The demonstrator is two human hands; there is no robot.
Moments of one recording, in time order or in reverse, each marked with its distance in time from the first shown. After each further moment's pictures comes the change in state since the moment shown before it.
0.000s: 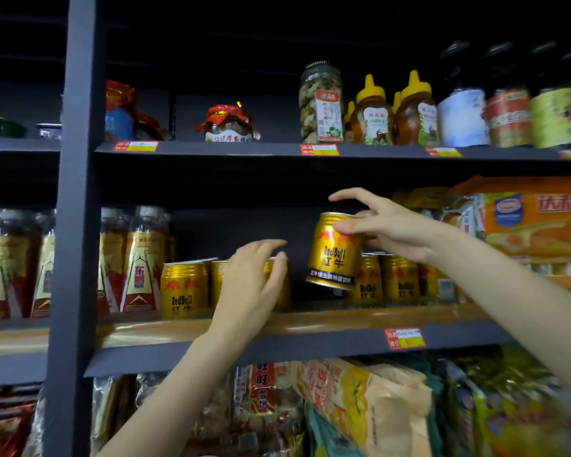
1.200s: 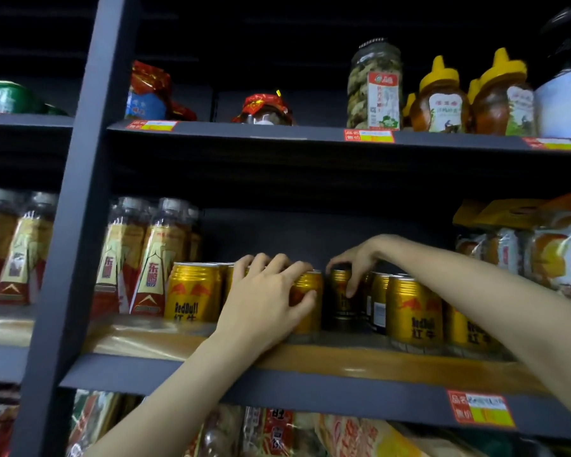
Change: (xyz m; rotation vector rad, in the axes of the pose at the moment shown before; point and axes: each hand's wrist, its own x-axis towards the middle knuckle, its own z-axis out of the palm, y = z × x) left_hand 0.016 -0.037 0.022 0.631 -0.130 0.036; right_hand 0.199 0.090 0.013 -1.281 -0.540 0.320
